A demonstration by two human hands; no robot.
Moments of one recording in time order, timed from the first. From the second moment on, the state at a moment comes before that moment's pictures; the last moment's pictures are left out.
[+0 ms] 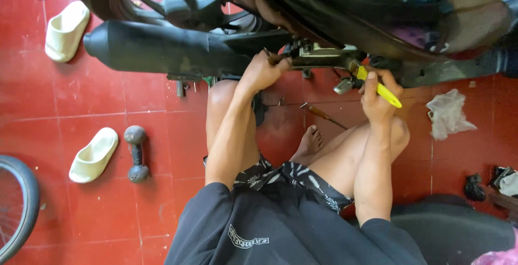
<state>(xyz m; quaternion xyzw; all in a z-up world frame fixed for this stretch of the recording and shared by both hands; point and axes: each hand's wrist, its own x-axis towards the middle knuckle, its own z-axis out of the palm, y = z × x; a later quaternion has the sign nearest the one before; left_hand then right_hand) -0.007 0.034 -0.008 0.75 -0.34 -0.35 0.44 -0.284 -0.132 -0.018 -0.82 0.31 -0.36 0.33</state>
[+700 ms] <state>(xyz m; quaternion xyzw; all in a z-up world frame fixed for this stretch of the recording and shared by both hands) -0.035 0.014 -0.051 0.68 -0.31 -0.39 0.53 -0.288 -0.143 -0.035 -0.82 0.30 -0.37 0.32</state>
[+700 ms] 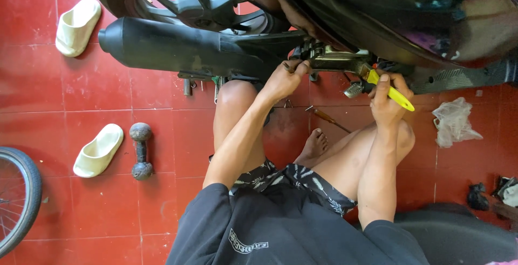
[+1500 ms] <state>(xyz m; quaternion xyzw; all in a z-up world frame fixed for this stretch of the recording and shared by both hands) -0.046 0.019 -0.049 0.80 -0.49 -0.20 0.29 -0.286 -0.139 -0.030 -0.83 0.29 -0.38 0.27</state>
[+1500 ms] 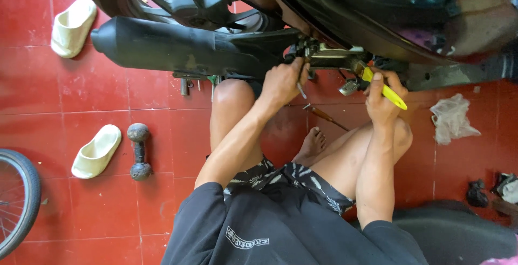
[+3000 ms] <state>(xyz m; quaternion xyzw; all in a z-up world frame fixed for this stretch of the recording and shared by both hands) -0.073 0.018 -0.052 0.82 -0.47 -0.16 0.27 -0.278 -0.130 -0.013 -0.83 0.26 -0.39 0.30</state>
